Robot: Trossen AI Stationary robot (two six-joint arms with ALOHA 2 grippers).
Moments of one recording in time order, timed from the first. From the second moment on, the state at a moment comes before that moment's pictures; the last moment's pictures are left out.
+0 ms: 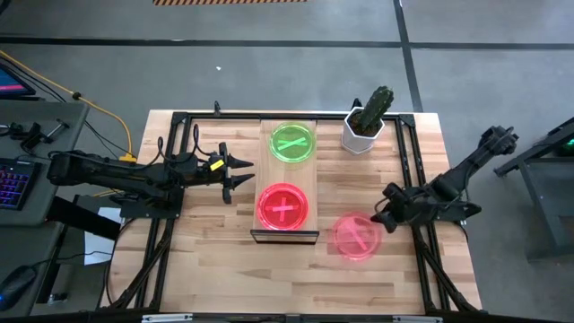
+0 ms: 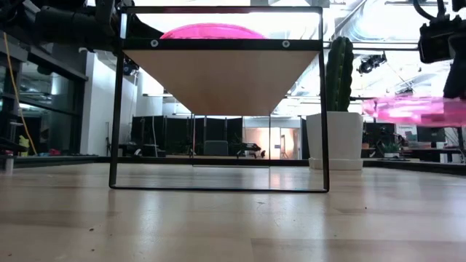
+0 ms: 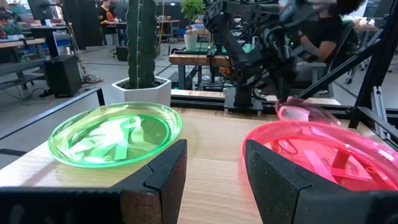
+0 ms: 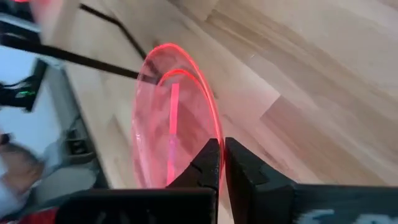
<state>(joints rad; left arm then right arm) 0.06 0.88 0.31 0.52 -0.12 0.00 0.67 0.60 0.43 -0.65 0.36 1.45</state>
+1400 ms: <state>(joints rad) 0.06 0.88 0.31 0.60 -0.12 0.06 0.00 1.02 0.61 0.25 0.13 0.68</state>
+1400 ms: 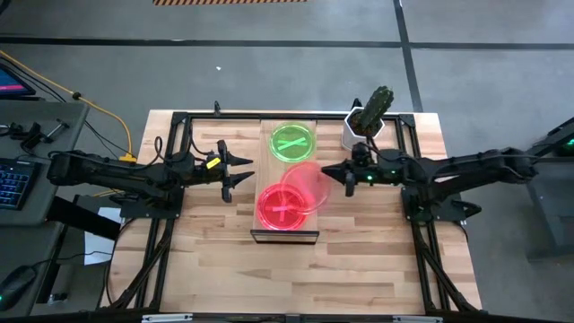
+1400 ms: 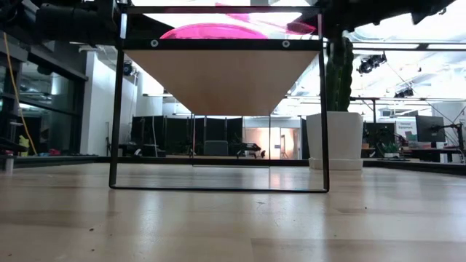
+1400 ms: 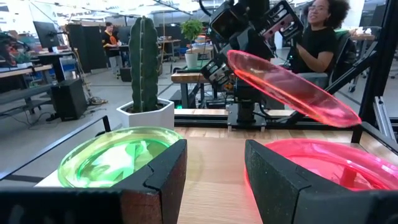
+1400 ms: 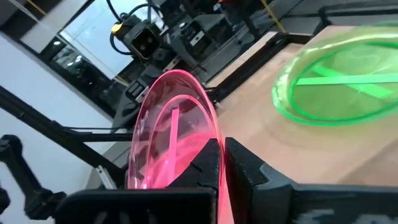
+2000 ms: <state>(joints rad) 0.06 0.88 0.31 0.60 -0.12 0.06 -0.02 1.26 0.61 0.54 0.10 0.70</state>
